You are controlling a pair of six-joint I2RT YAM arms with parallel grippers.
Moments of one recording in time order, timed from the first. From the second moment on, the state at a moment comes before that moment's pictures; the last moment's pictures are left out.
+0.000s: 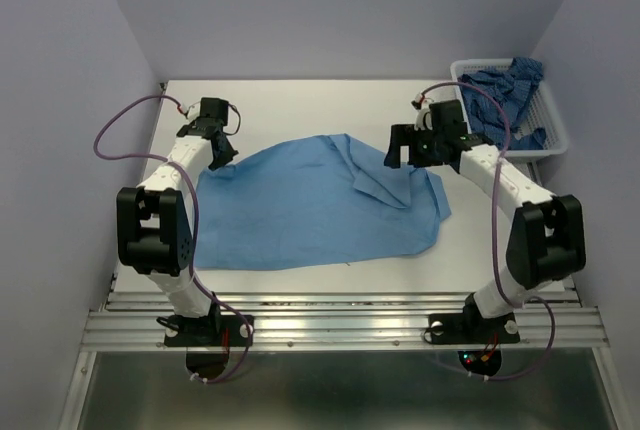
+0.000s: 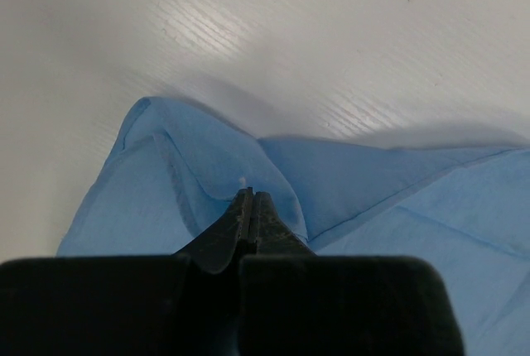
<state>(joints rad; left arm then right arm) -0.10 1.69 1.27 -0.58 -0.30 -0.59 0.23 1.56 1.20 -0.40 -0.28 0.17</state>
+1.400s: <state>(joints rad) -0.10 1.63 1.28 -0.69 -0.45 -0.66 0.24 1.46 1.44 -0.61 0.05 0.20</state>
